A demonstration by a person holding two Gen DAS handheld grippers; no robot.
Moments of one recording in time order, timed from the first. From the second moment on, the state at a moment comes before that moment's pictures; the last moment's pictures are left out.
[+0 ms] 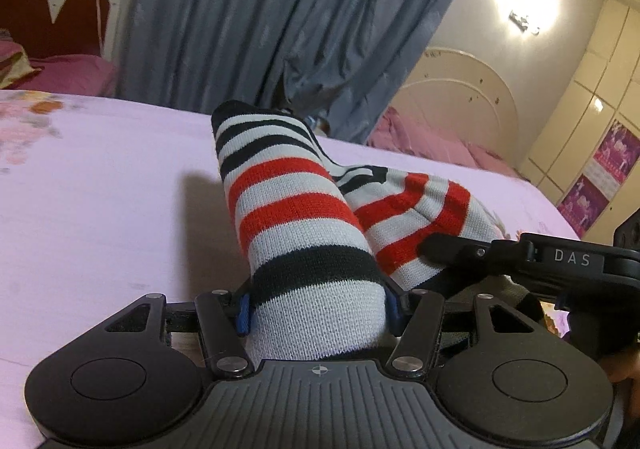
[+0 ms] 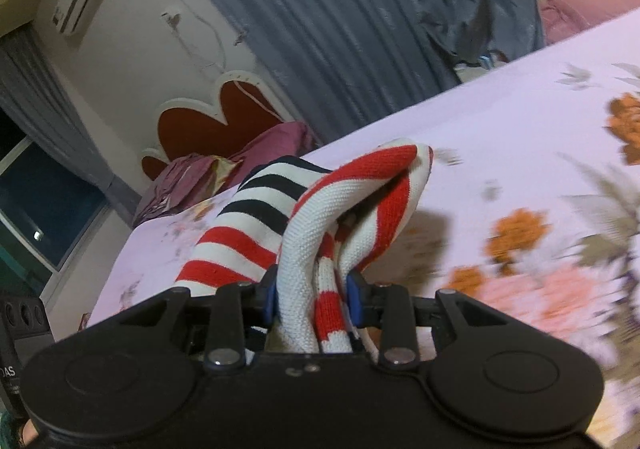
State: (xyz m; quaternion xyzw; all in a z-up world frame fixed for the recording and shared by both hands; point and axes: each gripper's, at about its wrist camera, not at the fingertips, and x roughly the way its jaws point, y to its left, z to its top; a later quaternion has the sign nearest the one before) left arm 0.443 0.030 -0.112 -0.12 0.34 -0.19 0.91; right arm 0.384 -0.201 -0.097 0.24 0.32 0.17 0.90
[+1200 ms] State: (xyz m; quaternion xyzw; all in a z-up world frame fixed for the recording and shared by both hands) left arm 0.475 0.274 -0.165 -0.11 0.31 -0.13 0.93; right arm 0.461 -0.007 -0.156 0.25 0.37 0.09 0.89
